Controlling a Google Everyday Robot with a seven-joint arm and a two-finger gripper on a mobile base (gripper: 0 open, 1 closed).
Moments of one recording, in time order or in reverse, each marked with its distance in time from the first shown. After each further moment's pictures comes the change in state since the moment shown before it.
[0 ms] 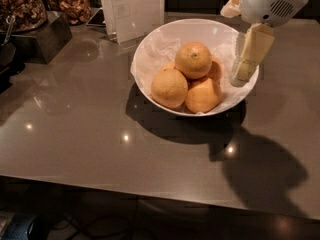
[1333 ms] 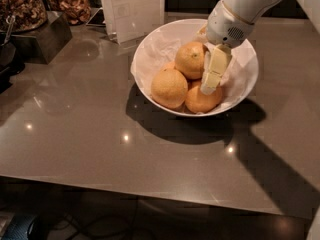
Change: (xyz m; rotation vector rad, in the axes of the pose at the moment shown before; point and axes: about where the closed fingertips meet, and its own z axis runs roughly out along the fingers) arm -0.017 -0.027 0.102 -0.203 -0.114 0.002
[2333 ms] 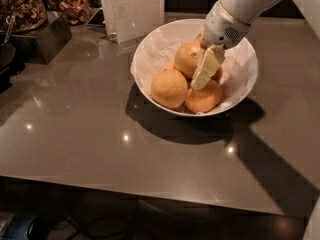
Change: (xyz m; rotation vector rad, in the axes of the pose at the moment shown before) arm -0.004 -0.006 0.006 0.004 -0.030 0.026
